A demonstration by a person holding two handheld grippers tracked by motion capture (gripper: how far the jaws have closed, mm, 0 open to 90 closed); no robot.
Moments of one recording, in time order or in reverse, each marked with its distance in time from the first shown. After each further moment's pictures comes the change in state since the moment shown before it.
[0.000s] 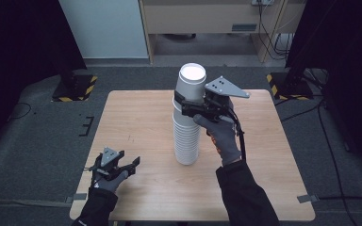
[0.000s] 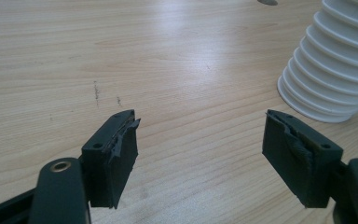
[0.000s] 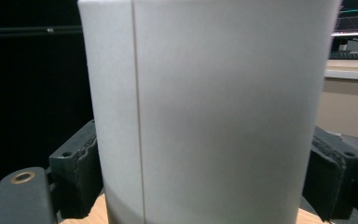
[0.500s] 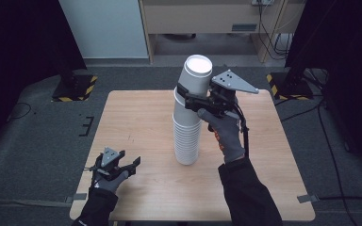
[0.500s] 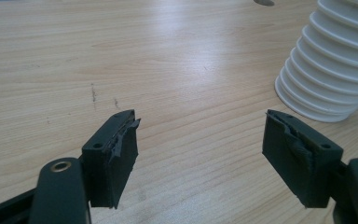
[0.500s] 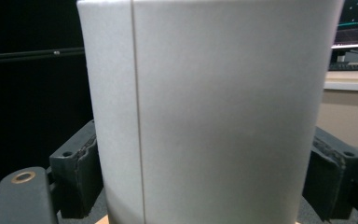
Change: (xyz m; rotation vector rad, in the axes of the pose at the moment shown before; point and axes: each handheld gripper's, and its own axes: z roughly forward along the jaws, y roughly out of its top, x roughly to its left) left arm -0.001 0.000 0.001 -0.006 -0.009 0.011; right arm -0.002 0.020 -0.009 -0.062 0.006 0.030
